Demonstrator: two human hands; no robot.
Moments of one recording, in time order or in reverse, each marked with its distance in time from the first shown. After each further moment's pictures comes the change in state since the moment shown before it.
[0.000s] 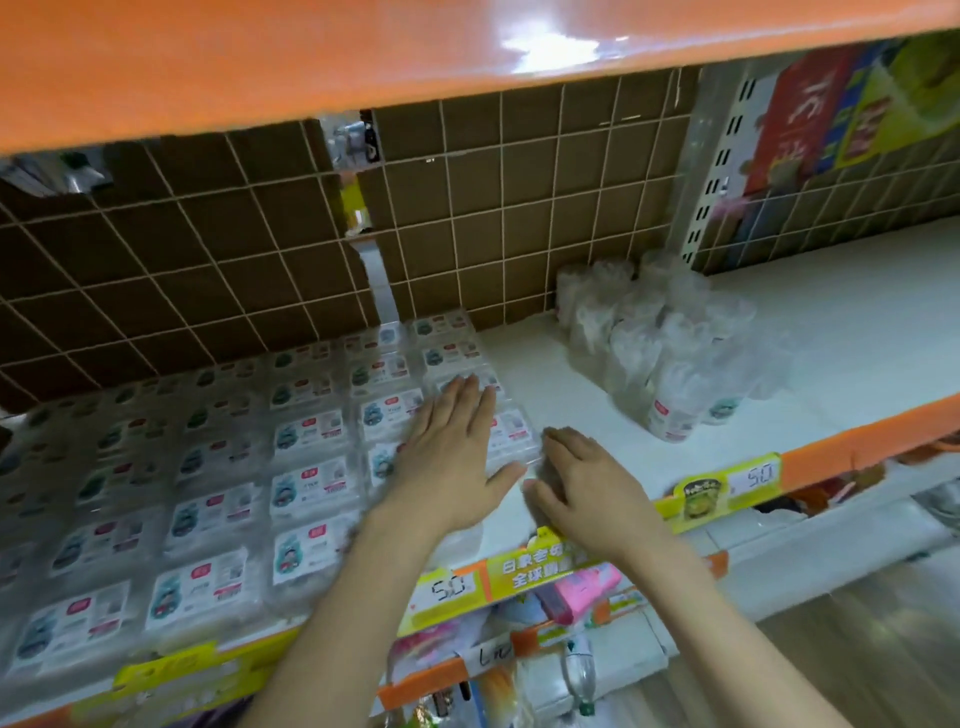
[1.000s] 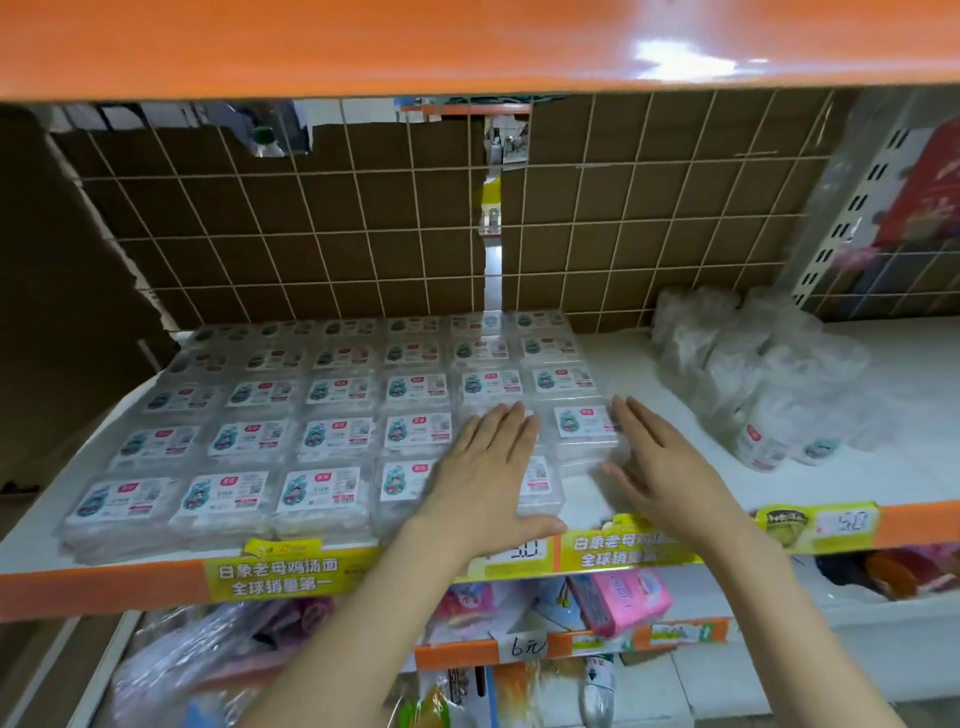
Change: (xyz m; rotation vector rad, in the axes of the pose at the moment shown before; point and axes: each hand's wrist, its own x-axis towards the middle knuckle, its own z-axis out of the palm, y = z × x) left_hand -0.069 -0.023 0.007 0.018 0.043 -0.001; right_hand 0.009 0.002 -0.008 -0.045 0.123 -0.184
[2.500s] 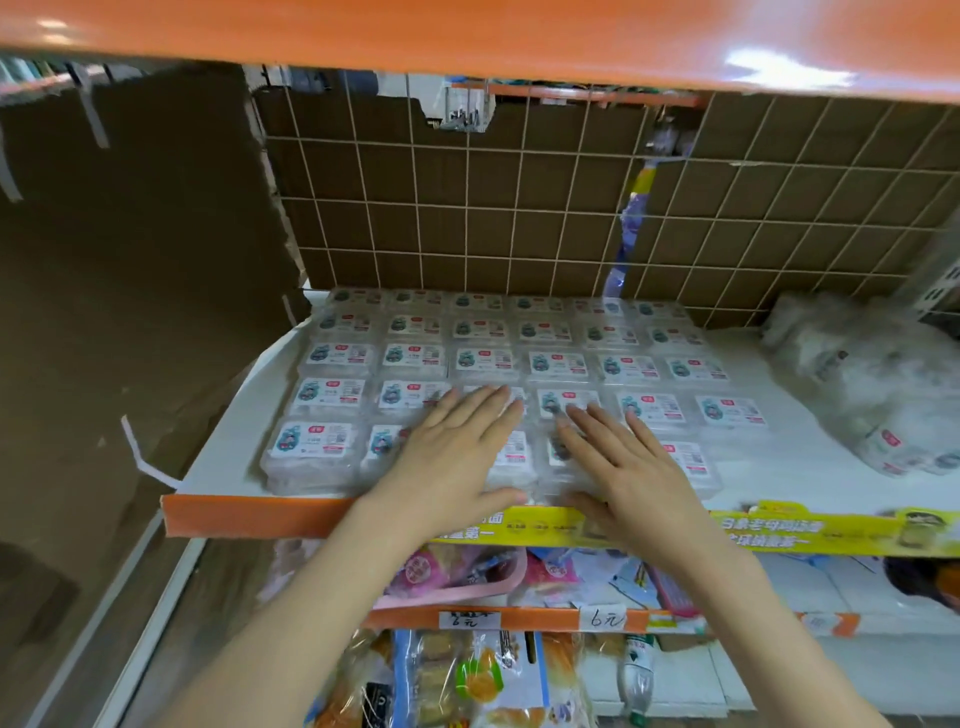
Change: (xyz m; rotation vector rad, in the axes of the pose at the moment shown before) left_hand -0.118 -0.136 -0.020 0.054 0.149 0.017; right_hand 0.007 -0.173 0.045 -0.291 0.051 -0.382
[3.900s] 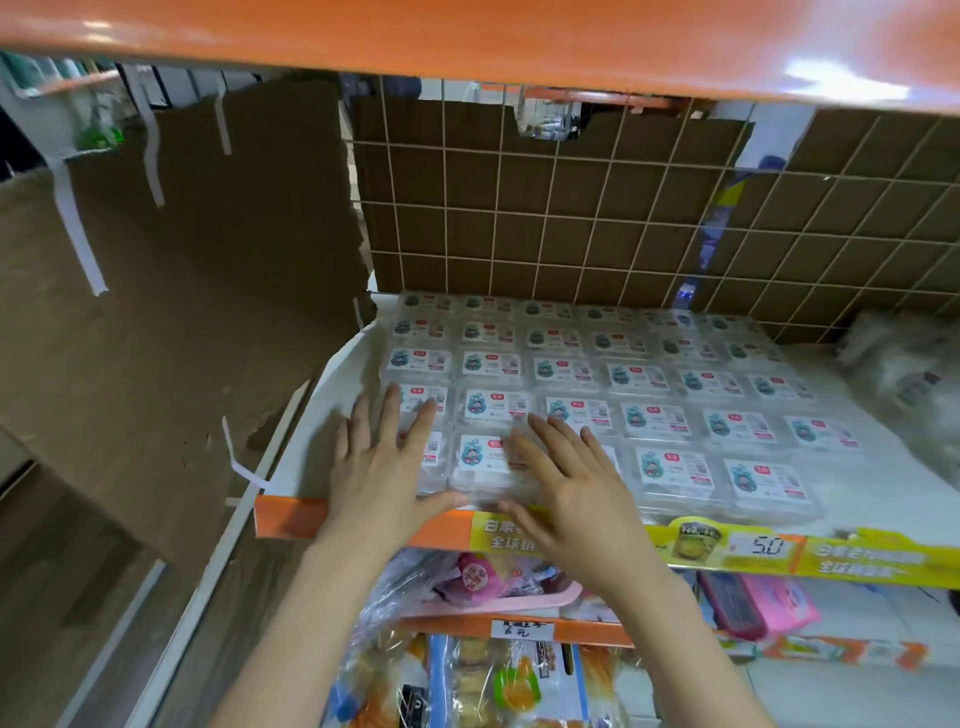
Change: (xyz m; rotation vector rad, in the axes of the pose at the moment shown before) left_hand -0.075 -0.087 0.004 0.011 -0.086 -0.525; right_hand 0.059 -0.120 0.006 0.189 -0.012 0.077
